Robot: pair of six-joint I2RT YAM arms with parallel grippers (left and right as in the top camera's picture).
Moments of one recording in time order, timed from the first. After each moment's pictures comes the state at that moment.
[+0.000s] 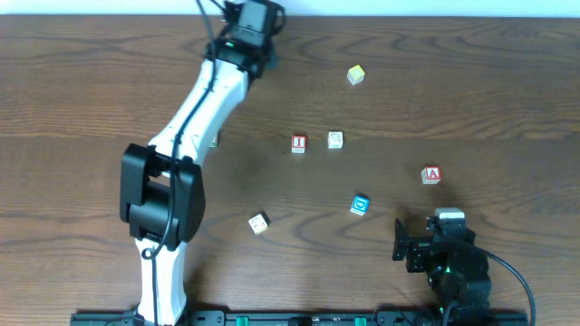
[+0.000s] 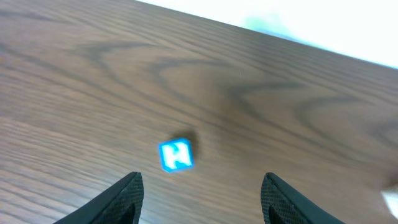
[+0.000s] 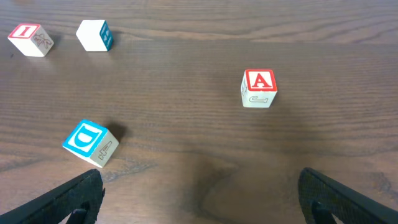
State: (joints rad) left arm -0.34 2.16 1.91 -0.65 -0.30 -0.51; right arm 0.15 0.01 0.17 -0.71 0.08 0.09
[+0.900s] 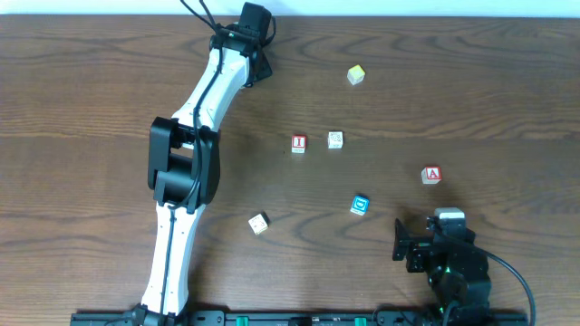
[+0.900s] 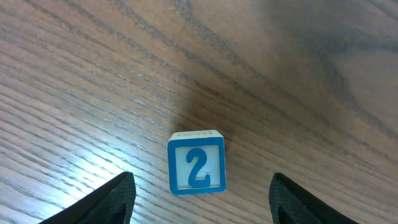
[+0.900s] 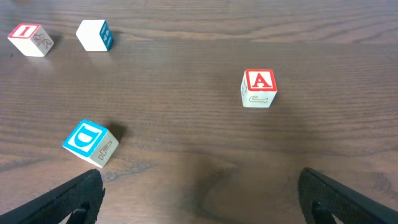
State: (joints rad) left arm -0.29 2.49 2.21 -0.90 -0.21 -0.67; right arm 0.15 0.01 0.17 -0.71 0.08 0.09
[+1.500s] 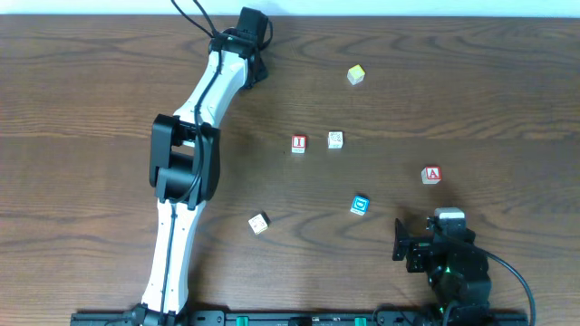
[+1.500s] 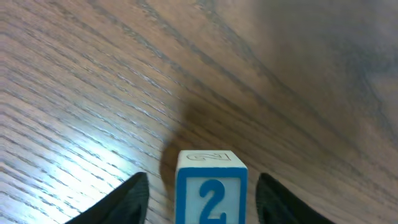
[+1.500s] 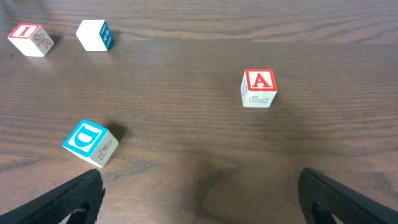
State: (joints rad) left arm -0.27 2.53 2.21 -0.86 -0.21 -0.75; right arm 0.15 0.01 0.17 -0.71 0.08 0.09
